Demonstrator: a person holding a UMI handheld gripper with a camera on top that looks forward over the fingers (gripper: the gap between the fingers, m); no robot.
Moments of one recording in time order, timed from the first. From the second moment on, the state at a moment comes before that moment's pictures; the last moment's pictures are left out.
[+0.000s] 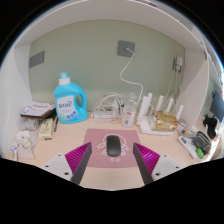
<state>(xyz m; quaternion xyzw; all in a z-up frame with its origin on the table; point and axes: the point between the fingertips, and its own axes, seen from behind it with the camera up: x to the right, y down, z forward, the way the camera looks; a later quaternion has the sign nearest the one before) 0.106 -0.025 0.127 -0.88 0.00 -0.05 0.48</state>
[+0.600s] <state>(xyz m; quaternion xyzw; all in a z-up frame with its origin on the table) 0.066 -0.180 0.193 -0.86 -0.01 -0.07 0.50</state>
